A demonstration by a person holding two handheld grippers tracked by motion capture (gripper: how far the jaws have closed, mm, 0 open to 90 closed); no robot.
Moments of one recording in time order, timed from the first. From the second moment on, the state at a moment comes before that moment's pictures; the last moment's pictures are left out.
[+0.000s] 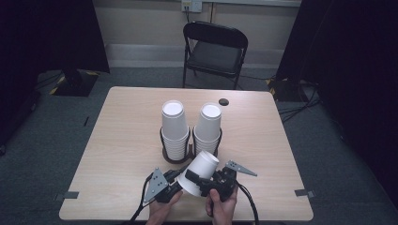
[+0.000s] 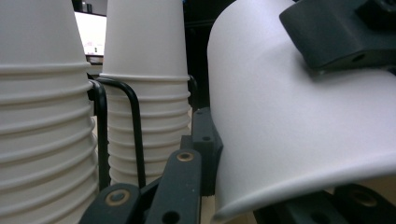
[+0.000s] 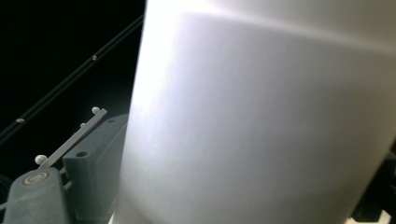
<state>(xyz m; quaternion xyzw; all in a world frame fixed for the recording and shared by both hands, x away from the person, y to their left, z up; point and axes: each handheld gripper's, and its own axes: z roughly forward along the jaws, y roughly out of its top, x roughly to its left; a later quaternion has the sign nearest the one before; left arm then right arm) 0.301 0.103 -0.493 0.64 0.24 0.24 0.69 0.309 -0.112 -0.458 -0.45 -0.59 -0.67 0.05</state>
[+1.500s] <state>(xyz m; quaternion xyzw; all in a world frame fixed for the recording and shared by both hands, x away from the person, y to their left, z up) 0.310 0.132 -0.479 0.74 0.24 0.16 0.60 0.303 -0.147 -0.439 -0.39 -0.62 -0.67 -0.16</state>
